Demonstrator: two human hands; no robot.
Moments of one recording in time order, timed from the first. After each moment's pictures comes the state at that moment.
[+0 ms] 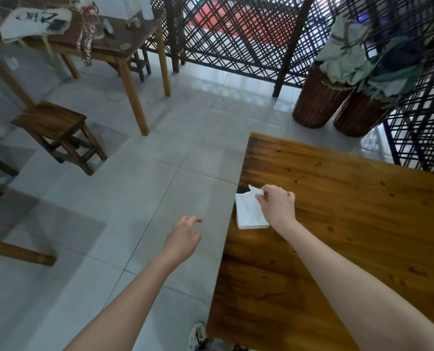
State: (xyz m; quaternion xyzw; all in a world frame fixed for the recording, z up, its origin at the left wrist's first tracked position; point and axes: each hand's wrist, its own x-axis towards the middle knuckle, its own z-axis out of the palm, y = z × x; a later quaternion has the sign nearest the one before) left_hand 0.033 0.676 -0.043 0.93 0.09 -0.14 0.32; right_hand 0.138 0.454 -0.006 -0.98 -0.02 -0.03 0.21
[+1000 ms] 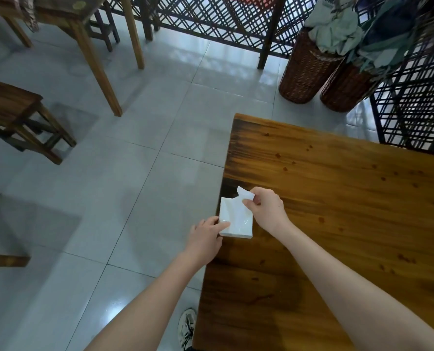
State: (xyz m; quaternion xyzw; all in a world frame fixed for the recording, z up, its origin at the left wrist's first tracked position) left_hand 0.078 0.595 -0.108 0.95 -0.03 -0.18 0.26; right_hand 0.142 0.443 -0.009 -0.94 0.03 0.15 0.31
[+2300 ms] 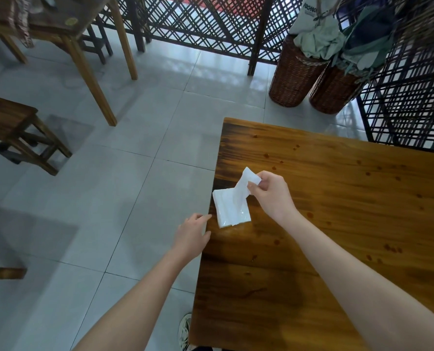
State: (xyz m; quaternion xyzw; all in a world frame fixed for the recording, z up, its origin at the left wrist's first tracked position) left_hand 0.076 0.607 -0.093 0.94 0.01 -0.16 0.29; right_hand 0.146 0.416 0.021 -0.90 0.04 0.05 0.42
